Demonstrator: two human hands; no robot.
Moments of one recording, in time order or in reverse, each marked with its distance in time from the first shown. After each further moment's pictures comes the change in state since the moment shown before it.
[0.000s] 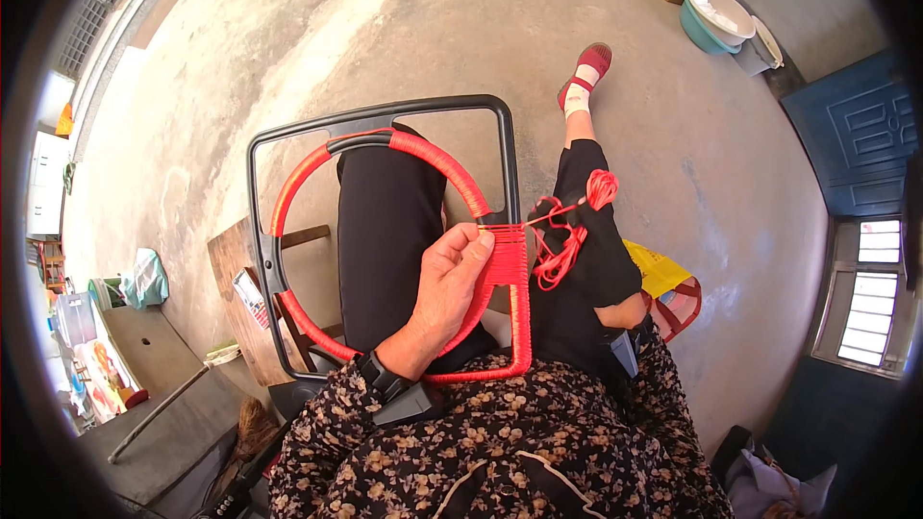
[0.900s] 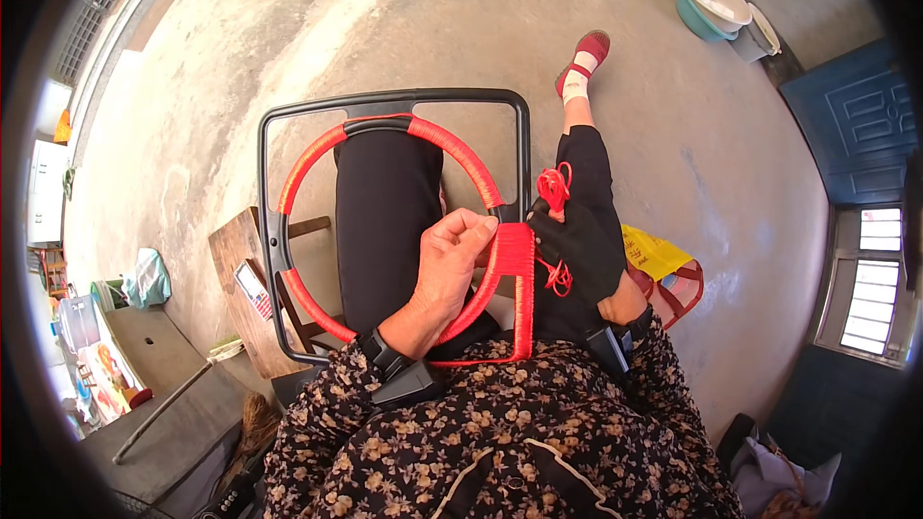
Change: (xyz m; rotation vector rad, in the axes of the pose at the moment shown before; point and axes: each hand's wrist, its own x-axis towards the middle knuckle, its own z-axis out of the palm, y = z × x) left_hand 0.002 -0.010 -0.005 0.024 0.043 -0.076; right_hand -0.005 -0.018 0.030 -0.179 -0.119 0.061
